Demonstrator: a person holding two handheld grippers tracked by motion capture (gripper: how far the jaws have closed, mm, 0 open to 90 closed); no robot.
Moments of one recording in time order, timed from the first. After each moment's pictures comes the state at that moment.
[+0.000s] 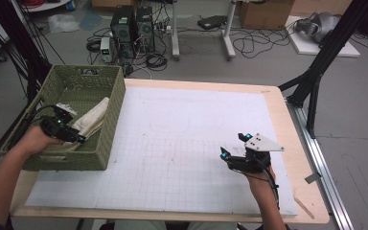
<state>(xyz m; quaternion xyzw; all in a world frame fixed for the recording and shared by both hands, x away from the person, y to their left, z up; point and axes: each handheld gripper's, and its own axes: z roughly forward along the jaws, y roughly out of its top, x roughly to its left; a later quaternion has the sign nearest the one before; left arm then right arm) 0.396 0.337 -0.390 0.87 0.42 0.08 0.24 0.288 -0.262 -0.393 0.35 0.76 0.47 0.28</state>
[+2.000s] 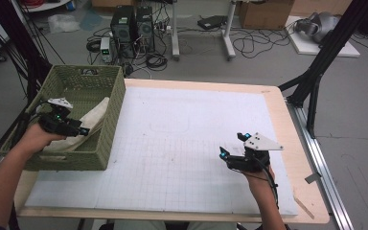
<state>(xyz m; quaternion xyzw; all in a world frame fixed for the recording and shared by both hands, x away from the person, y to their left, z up) 0.393 0.335 -0.372 0.84 0.41 0.12 0.33 0.289 -0.260 -0.392 0.35 0.76 0.47 0.28</state>
